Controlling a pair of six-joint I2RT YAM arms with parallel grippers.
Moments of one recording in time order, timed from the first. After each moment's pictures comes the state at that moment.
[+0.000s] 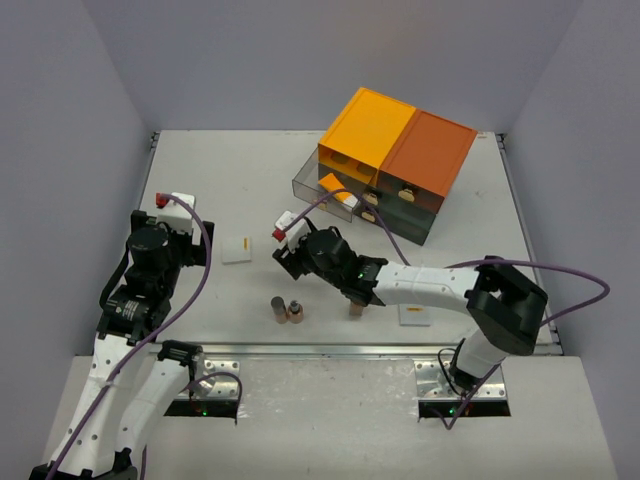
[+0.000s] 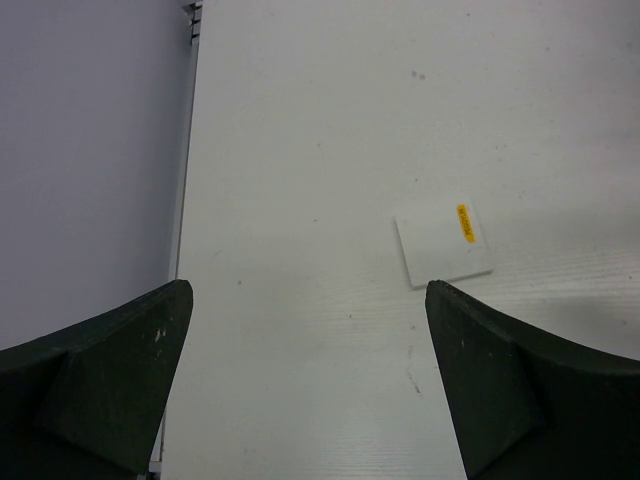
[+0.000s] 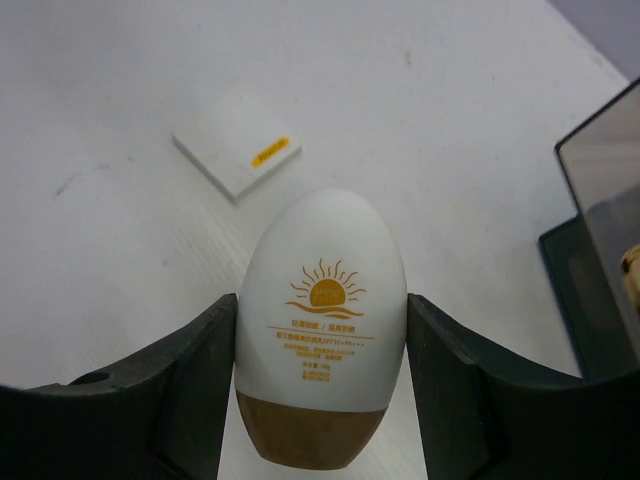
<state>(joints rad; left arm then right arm) -0.14 0.58 0.77 -0.57 -0.26 0.19 1.04 1.61 0.91 0.36 0.24 -0.15</state>
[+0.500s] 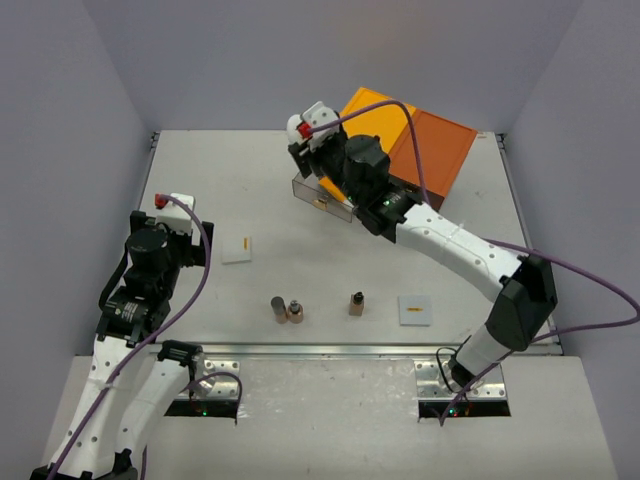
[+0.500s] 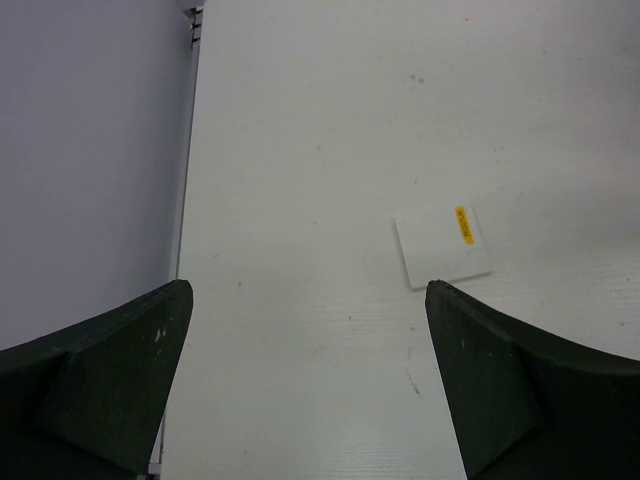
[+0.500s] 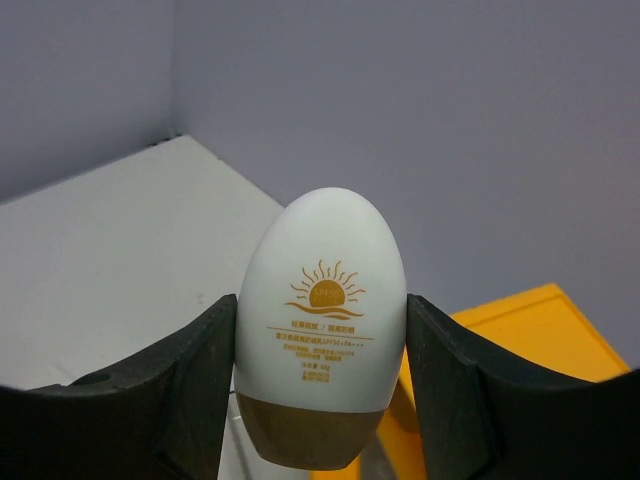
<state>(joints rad) -0.14 0.57 0.77 -0.57 -0.26 0.19 0.80 1.60 1.38 0.26 0.17 -0.31</state>
